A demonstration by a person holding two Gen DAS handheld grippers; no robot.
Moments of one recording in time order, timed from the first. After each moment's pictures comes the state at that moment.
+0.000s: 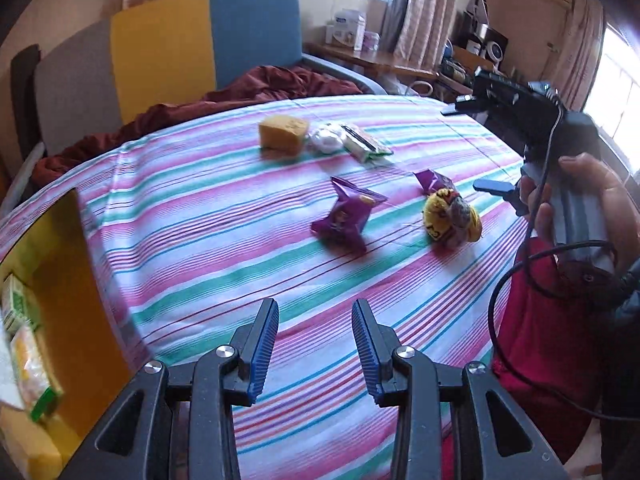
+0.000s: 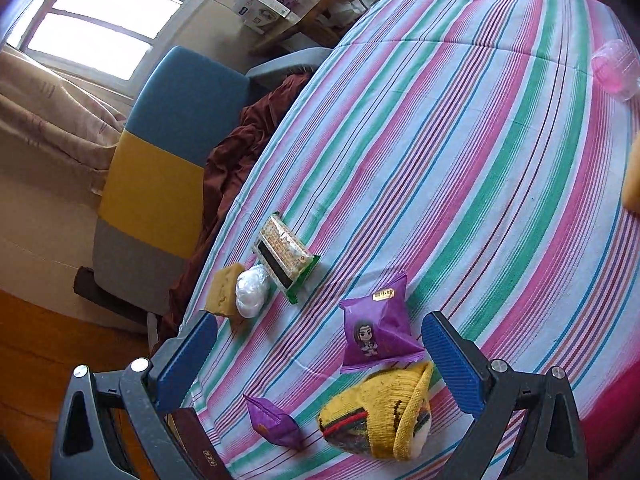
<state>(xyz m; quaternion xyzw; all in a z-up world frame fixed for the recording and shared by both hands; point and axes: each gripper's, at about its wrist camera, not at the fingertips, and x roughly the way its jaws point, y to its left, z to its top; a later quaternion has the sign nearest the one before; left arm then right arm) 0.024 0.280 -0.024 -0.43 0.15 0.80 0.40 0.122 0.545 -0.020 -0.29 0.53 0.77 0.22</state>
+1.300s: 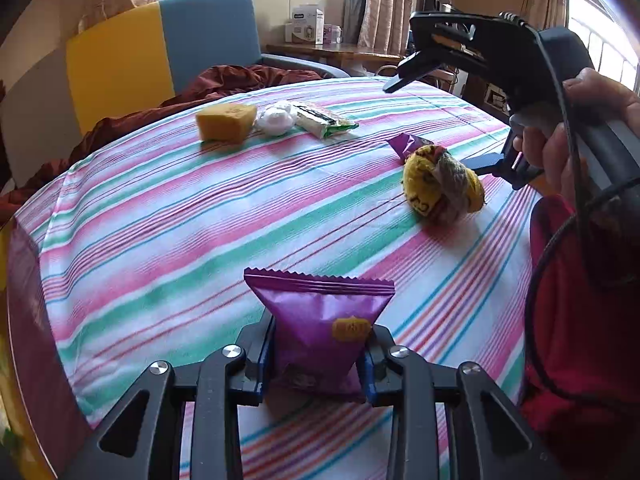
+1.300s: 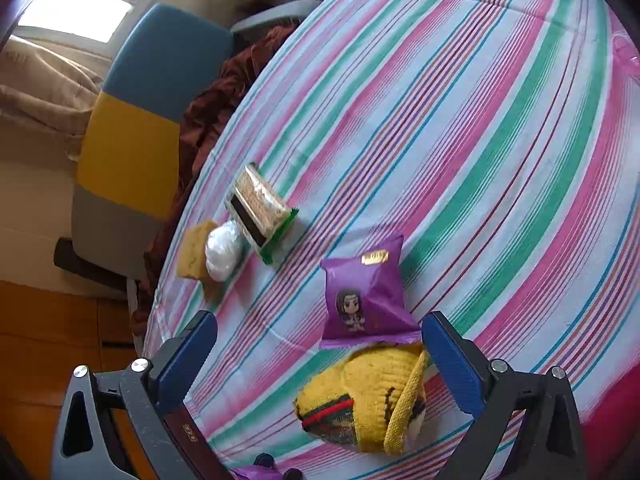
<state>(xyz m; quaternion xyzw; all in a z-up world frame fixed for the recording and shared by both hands) 0.035 0.303 -0.072 -0.39 0.18 0.79 0.44 0.101 0.540 -0.046 -0.38 0.53 0.73 0.20</state>
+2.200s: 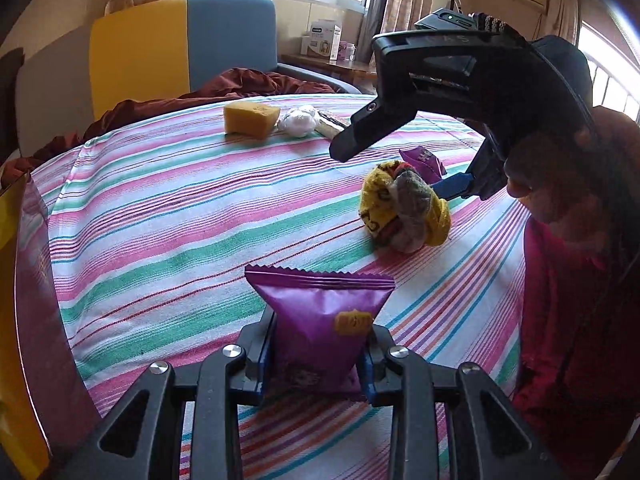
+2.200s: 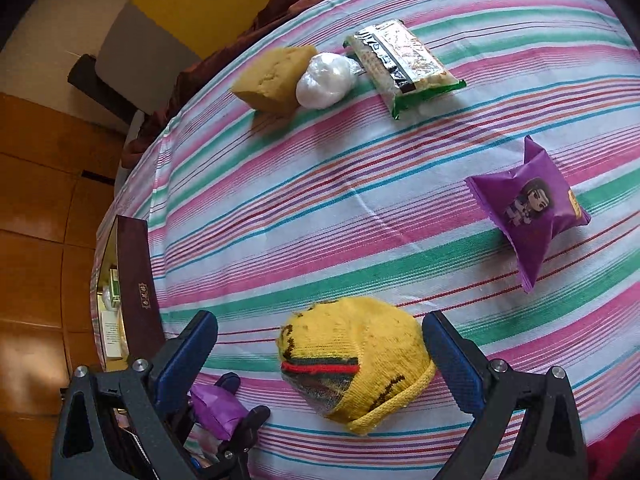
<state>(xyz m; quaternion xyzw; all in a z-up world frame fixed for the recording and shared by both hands) 0.024 0.281 -0.079 -0.39 0.13 0.80 0.44 0.046 0.458 -0.057 -0.54 0.36 0.76 0.04</state>
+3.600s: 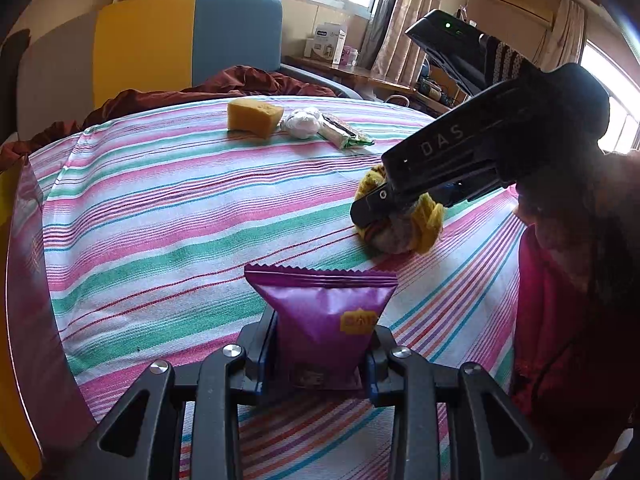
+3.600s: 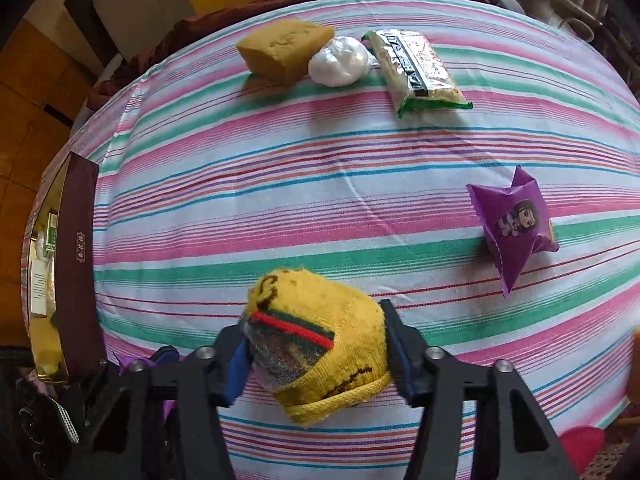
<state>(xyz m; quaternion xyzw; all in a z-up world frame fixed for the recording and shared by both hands) 0.016 0.280 -0.084 -0.39 0.10 0.80 0.45 0.039 0.433 -0.056 -0.59 0.21 0.78 0.09</state>
